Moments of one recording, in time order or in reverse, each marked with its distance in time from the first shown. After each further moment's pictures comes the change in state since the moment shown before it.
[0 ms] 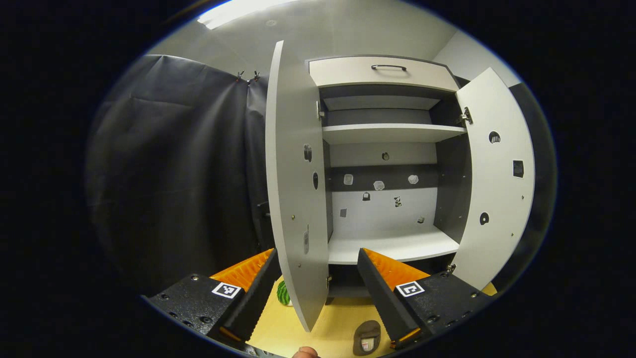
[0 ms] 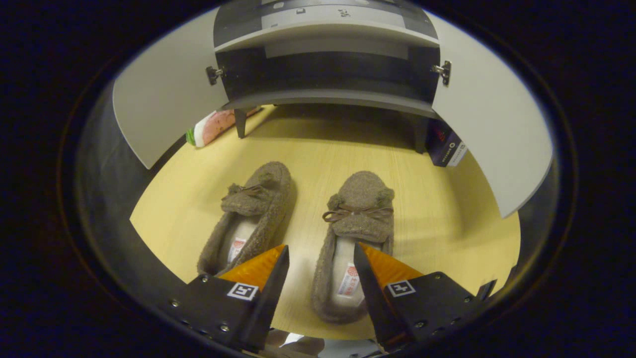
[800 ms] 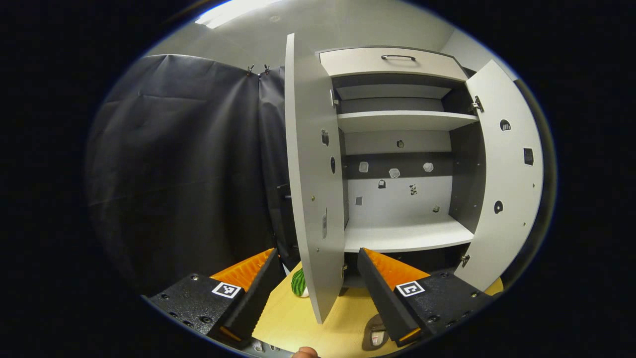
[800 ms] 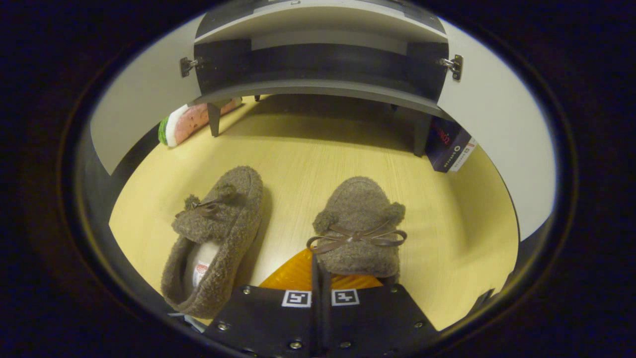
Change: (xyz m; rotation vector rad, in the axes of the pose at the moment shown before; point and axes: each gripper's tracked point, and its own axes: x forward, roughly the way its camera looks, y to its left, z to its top) left arm -0.009 0.017 -0.023 0.008 0.055 0.079; right arm 0.047 -0.018 0.015 -0.006 0.001 -0.088
